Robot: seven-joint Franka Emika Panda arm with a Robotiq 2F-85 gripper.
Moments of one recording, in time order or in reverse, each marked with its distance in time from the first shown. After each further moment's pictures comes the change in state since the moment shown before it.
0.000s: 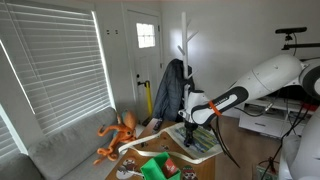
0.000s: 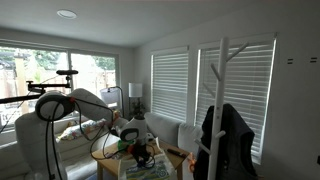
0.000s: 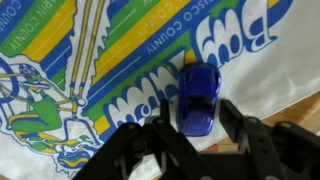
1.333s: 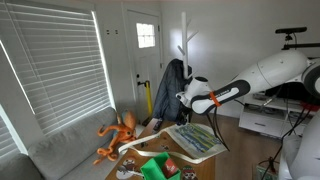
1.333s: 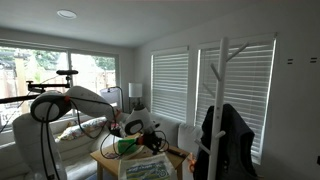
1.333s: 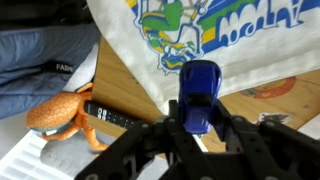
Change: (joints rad) arm -0.010 -0.020 -0.047 0.116 -0.111 0.167 -0.135
